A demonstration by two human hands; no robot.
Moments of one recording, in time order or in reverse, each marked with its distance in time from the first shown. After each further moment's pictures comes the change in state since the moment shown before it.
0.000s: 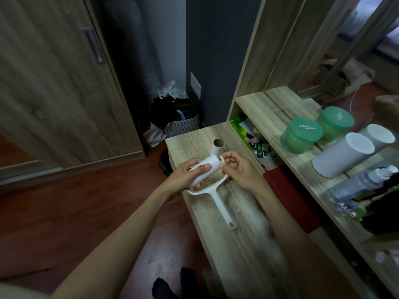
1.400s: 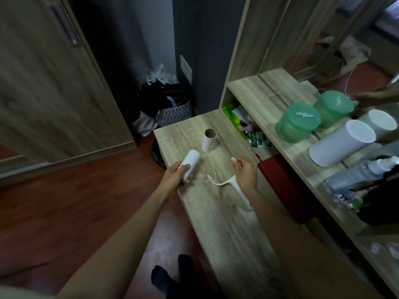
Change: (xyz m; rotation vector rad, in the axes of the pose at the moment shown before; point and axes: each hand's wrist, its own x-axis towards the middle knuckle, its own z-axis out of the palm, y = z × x) left_hand 0.042 -0.069 0.003 -0.167 0.292 -0.243; right_hand 0.023 0.136 -0.019 -0.491 0.507 0.256
